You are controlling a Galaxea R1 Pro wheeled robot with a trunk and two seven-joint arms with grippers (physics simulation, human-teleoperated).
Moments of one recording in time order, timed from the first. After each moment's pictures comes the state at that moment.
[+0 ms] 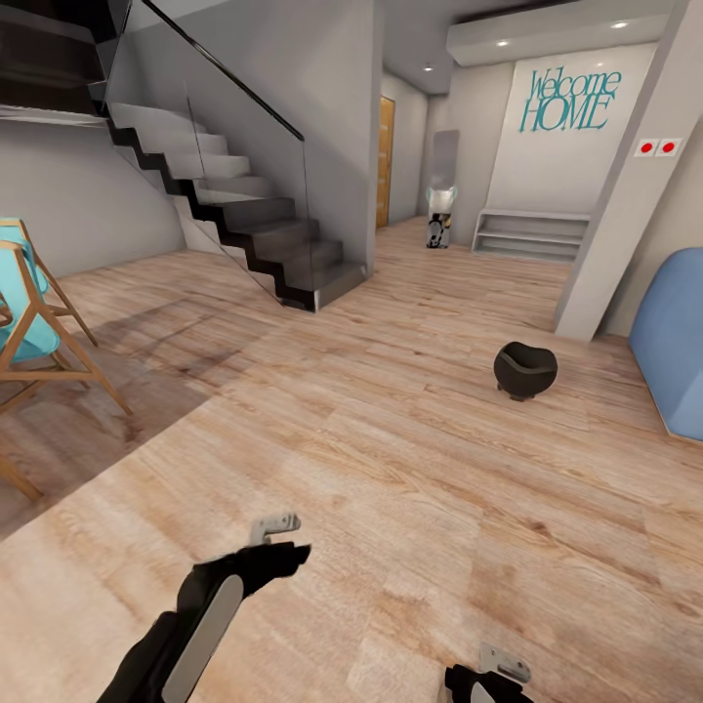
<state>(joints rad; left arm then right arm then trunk) -0.31 0.03 -0.29 -1.36 0.57 0.72 0.29 -0.44 0.04 0.15 -0.27 -0.50 0.15 -0.28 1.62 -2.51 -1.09</state>
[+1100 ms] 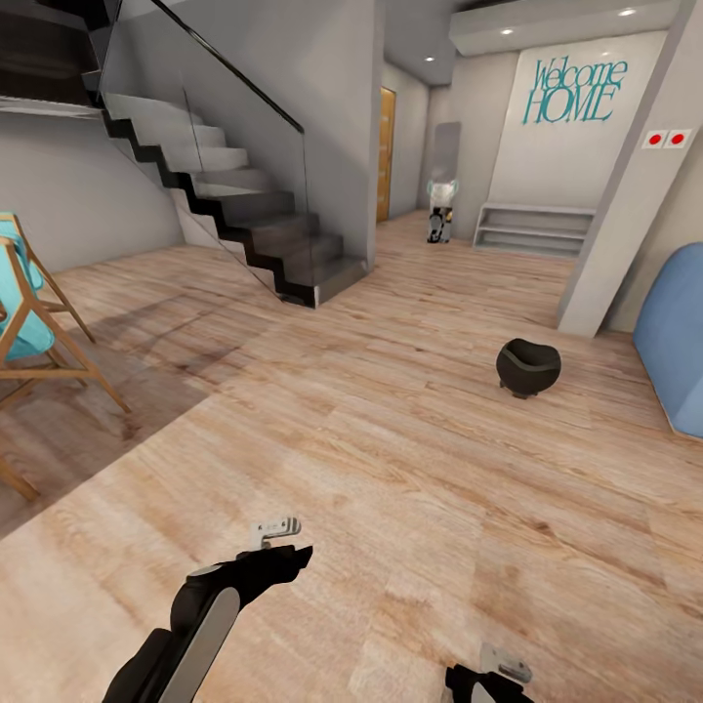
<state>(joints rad) -0.26 0.03 -0.29 -1.45 0.57 0.72 0.29 -0.44 0.03 0.15 -0.27 -0.50 0.14 -0.28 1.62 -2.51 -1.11</state>
